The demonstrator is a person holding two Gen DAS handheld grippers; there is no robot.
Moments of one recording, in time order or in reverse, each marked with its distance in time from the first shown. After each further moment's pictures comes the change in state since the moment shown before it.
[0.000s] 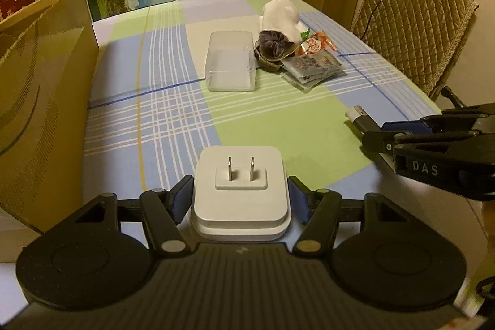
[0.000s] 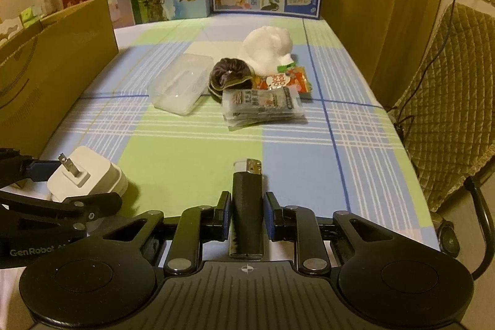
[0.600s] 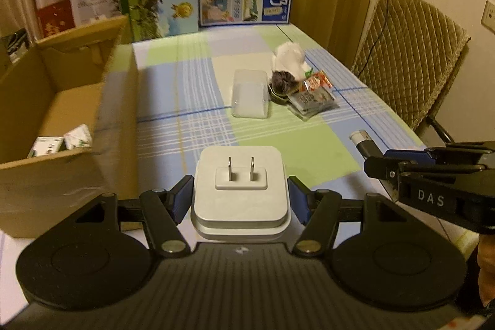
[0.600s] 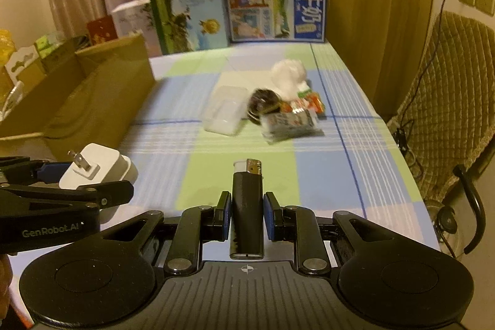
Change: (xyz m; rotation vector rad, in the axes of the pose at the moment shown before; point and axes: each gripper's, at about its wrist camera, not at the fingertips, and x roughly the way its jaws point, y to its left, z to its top) left arm -0.096 0.013 -0.003 -0.055 -0.086 0.037; right arm -0.089 0.044 -0.002 0.056 -0.072 0.058
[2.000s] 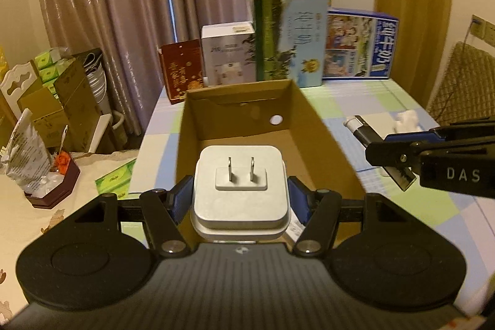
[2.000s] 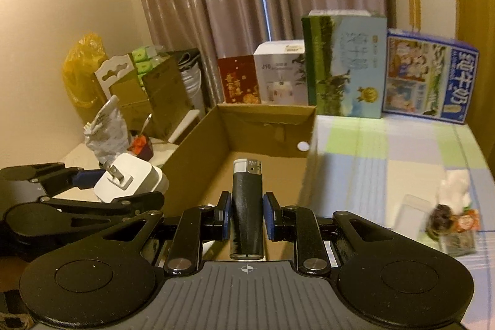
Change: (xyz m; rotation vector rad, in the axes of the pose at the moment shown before) left arm -0.086 0.213 0.069 -0.050 -0.088 0.215; right arm 0.036 0.209 0.133 -0.133 -0.052 0.331
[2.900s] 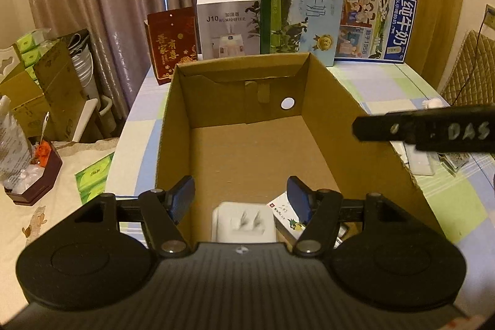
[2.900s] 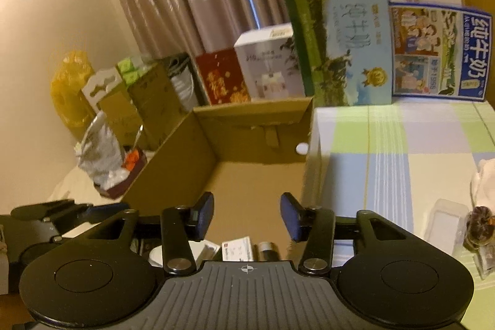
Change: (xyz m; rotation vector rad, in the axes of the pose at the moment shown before) left arm 0.094 0.015 -0.004 -0.008 0.060 -0.029; right arm 0.069 -0.045 0.009 0.107 -0.019 0.025
